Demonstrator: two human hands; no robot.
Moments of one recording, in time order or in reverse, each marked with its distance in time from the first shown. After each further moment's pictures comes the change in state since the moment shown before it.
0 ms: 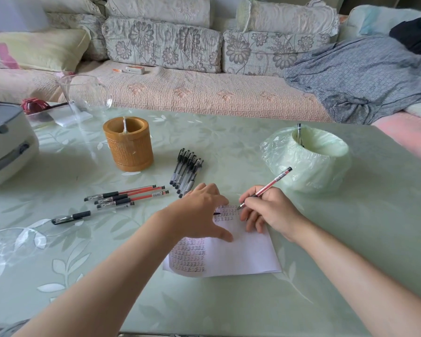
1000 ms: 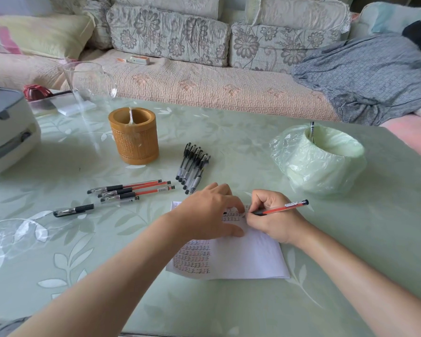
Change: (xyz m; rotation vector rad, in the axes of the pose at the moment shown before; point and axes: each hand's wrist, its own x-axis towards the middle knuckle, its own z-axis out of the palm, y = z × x) left_hand 0.002 -0.006 0.015 -0.058 0.141 0.091; right_hand 0.011 0.025 0.005 -0.263 -0.016 -0.274
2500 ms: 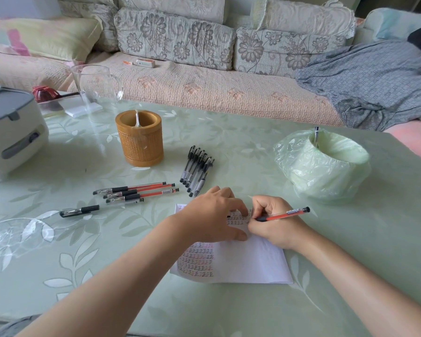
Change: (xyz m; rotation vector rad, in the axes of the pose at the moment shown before) left_hand 0.000 0.003 -0.001 -0.010 -0.017 -0.055; right_hand 0.001 0.001 0.002 -0.090 -0.018 -0.020
